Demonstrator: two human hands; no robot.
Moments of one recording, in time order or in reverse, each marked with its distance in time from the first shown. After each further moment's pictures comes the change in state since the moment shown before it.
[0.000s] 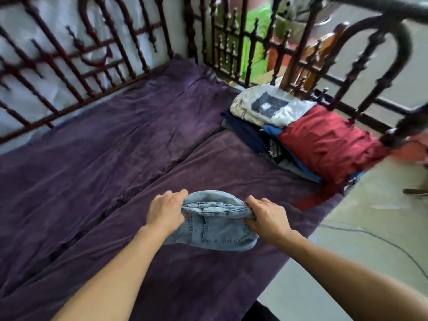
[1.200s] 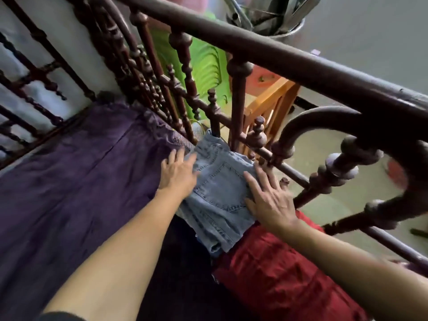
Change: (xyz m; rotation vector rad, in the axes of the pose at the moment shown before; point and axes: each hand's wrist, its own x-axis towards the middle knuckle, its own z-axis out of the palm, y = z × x) left_hand 0.582 0.249 -0.026 0.078 0.050 0.008; right_hand 0.363 0.379 -0.119 -0.184 0.122 0.148
